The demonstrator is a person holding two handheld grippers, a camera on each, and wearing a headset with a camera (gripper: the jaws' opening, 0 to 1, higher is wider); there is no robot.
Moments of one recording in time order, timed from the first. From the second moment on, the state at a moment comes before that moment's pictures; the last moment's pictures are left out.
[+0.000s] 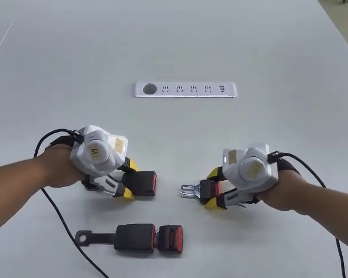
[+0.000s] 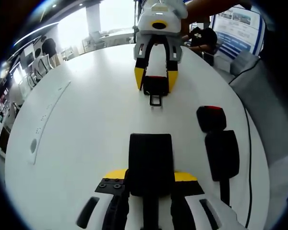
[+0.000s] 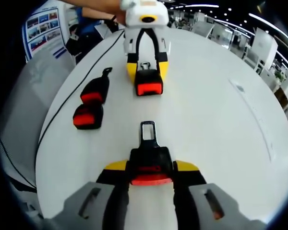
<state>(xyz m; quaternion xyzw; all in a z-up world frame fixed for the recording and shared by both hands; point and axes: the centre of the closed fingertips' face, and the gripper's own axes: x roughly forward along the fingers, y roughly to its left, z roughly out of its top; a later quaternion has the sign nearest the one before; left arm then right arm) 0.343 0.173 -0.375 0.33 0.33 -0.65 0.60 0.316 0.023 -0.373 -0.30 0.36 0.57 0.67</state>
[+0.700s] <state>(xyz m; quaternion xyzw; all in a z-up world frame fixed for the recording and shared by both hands) 0.343 0.173 -0.374 0.34 0.34 -0.65 0.59 0.307 -0.024 -0.374 -0.30 0.37 0.55 0.68</state>
